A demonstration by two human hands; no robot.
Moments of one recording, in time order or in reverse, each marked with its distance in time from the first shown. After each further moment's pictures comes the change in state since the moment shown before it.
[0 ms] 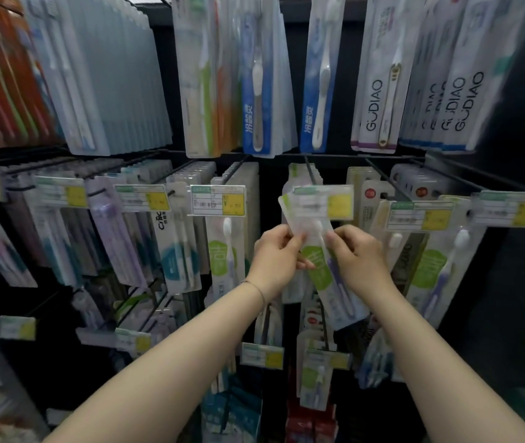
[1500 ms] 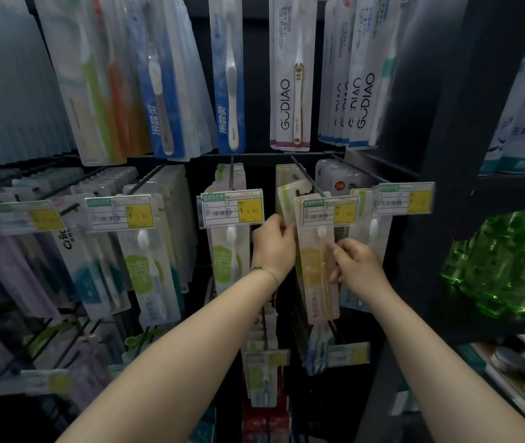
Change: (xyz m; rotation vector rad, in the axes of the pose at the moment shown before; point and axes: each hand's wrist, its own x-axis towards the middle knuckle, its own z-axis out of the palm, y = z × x) left_hand 0.036 0.002 0.109 0.345 0.074 0.118; right_hand -0.011 0.066 -0.083 0.036 0.024 0.398
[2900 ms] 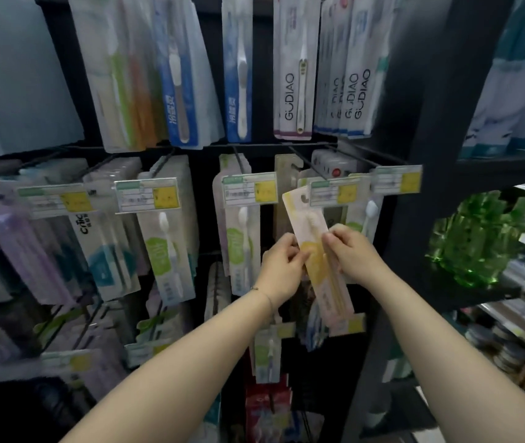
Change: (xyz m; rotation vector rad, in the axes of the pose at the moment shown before) left_hand -0.063 -0.026 -0.023 -0.229 -0.381 -0.015; right_hand -0.035 -0.021 0.004 -0.164 -0.044 -0.092
